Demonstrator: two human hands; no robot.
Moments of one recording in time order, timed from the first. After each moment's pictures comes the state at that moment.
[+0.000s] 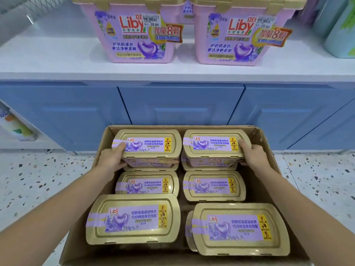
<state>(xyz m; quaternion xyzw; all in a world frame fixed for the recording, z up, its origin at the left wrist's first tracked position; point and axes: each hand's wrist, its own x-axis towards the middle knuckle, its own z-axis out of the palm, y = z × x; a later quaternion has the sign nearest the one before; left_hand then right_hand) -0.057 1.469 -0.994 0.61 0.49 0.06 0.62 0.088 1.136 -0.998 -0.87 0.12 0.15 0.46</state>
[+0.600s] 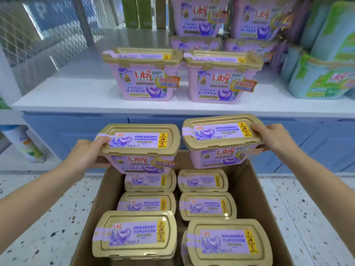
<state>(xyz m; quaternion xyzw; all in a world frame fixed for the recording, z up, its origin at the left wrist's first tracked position) -0.090 1.481 -0.852 0.69 0.41 0.10 0.59 0.093 1.120 -0.830 -0.91 0.02 0.07 0.42</state>
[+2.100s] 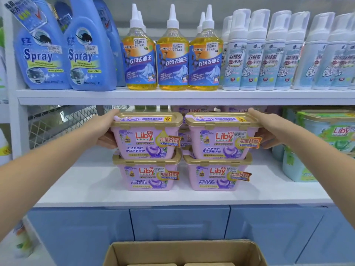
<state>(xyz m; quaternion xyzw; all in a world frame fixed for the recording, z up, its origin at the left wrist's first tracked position) 0.048 1.526 -0.623 0.79 0.31 0.17 0.50 0.200 1.165 -0.619 -0.89 -0.04 0.04 0.45</state>
